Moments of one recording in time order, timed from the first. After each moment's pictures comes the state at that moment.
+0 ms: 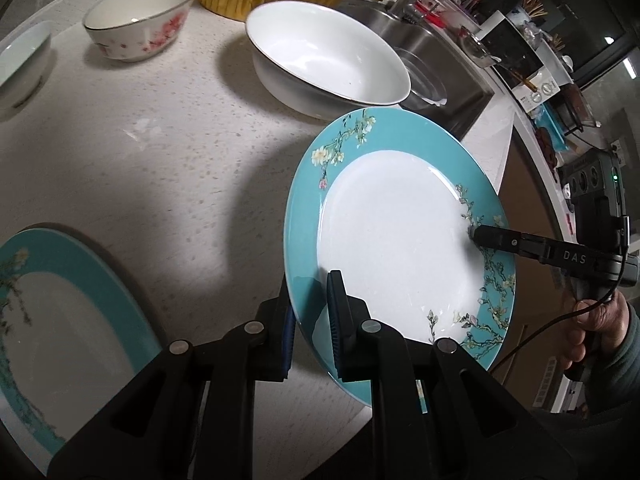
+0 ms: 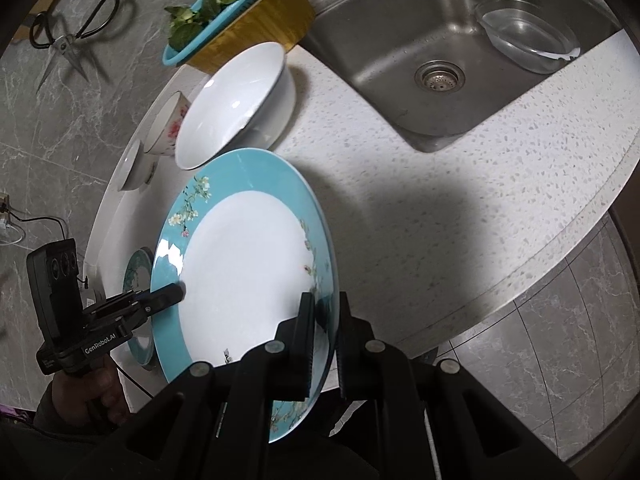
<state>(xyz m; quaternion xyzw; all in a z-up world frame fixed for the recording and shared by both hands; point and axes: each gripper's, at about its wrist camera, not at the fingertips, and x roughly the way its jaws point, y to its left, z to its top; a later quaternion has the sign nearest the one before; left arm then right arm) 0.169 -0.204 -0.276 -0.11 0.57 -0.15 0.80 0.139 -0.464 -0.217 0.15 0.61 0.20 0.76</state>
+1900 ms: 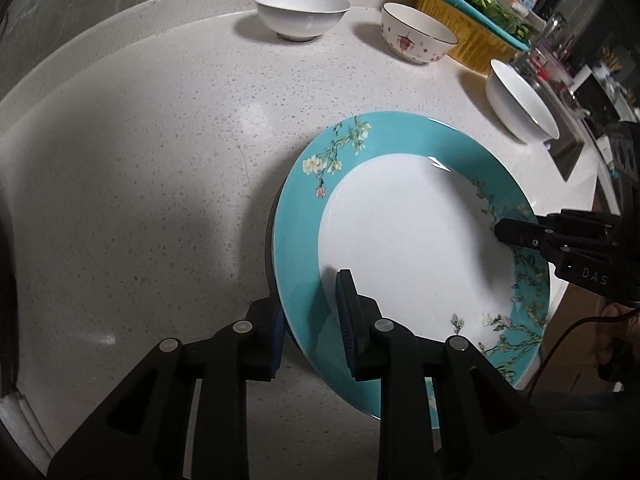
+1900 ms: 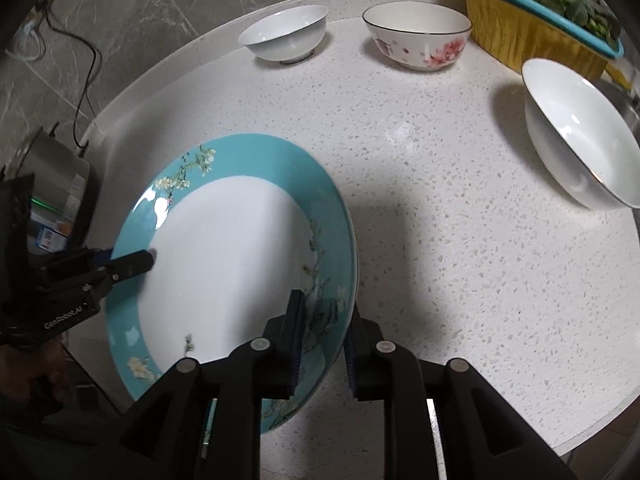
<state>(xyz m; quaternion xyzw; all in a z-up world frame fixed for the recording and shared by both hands) 0.024 0.038 -0.265 -0.10 0.54 0.03 0.84 0.091 -0.175 -0.230 -0.09 0.57 0.30 0.75</state>
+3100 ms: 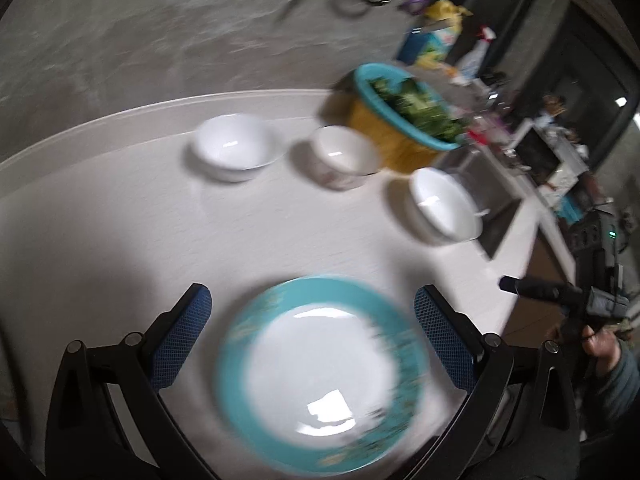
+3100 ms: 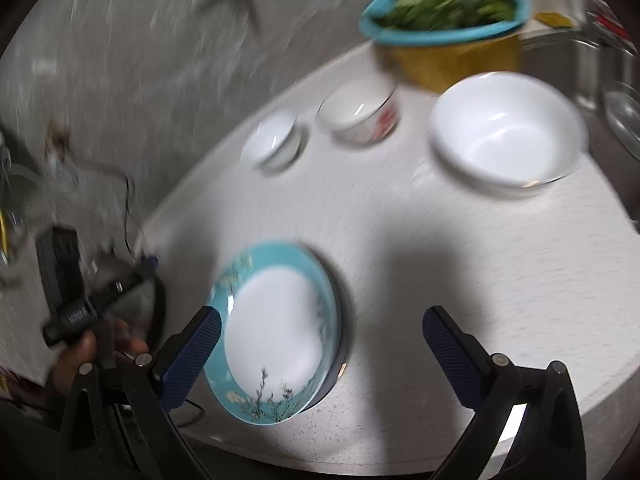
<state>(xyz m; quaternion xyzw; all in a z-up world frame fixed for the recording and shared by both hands) 0.076 0.031 -0.154 -0.15 0.41 -0.06 0.90 0.107 -0.294 -0.151 0.16 0.51 0.30 0.79</state>
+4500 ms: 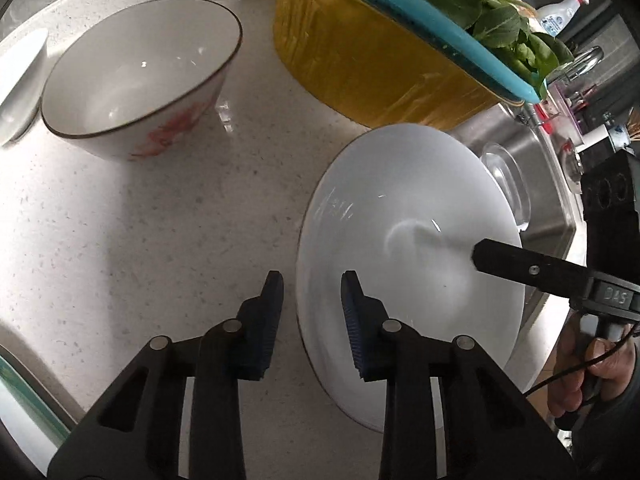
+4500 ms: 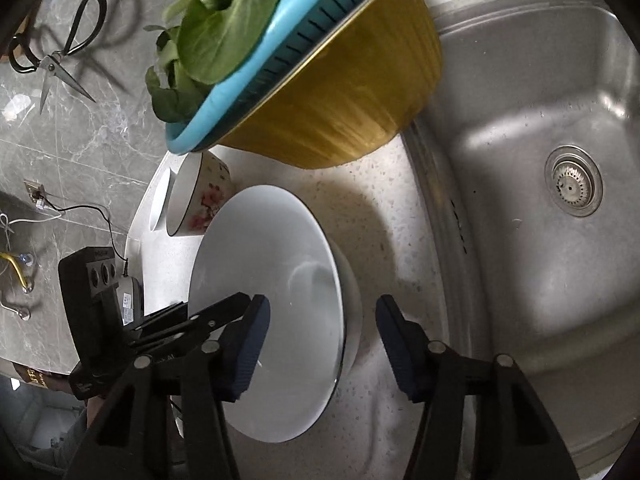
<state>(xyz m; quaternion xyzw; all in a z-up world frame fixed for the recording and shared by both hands) 0.363 -0.206 -0.299 -0.21 0.55 0.03 0.81 0.362 -0.401 -0.248 0.11 0.62 0.36 0.69</state>
